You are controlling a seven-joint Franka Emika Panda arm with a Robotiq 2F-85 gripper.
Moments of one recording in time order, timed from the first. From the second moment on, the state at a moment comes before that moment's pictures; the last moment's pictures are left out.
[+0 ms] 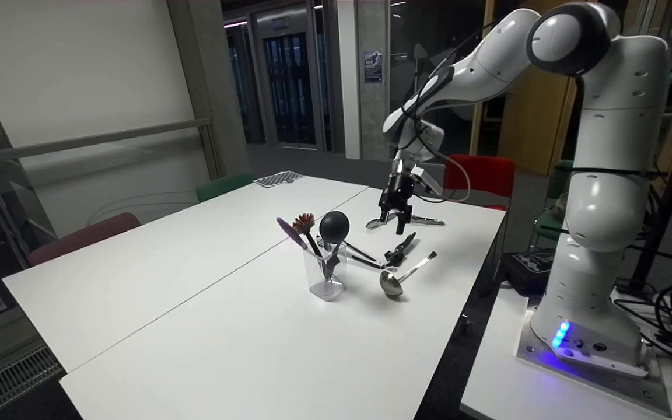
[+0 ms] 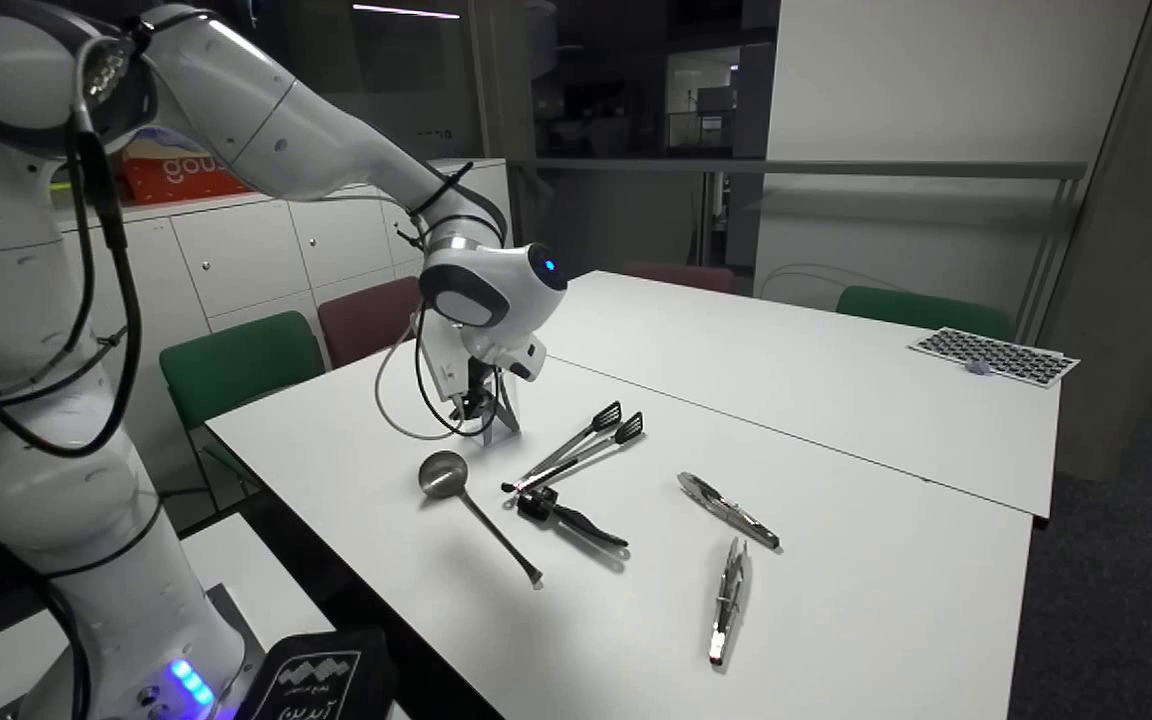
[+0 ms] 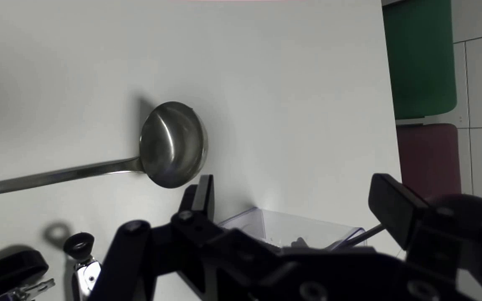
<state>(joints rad) -0.05 0.09 -0.22 -2.30 0.75 1.90 -0.53</state>
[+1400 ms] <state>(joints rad) -0.16 0.42 -0.14 -2.10 0.88 1.90 -0.64</state>
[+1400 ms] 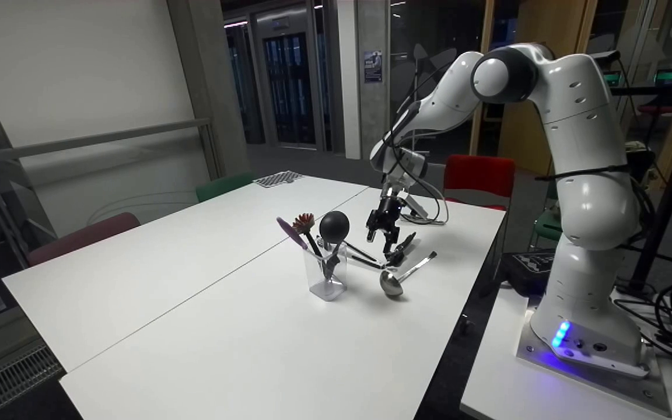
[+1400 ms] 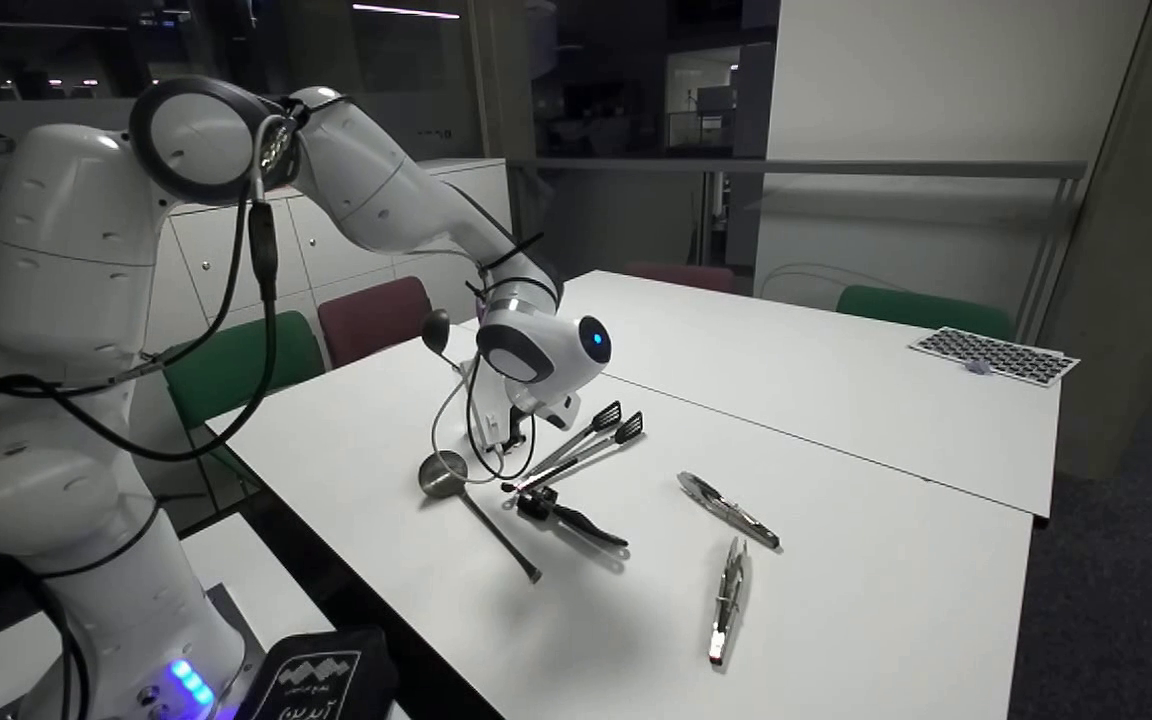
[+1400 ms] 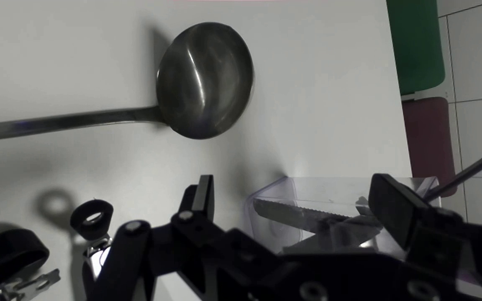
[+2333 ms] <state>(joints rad) -0.16 0.55 -0.08 -2.10 0.97 1.94 -0.72</state>
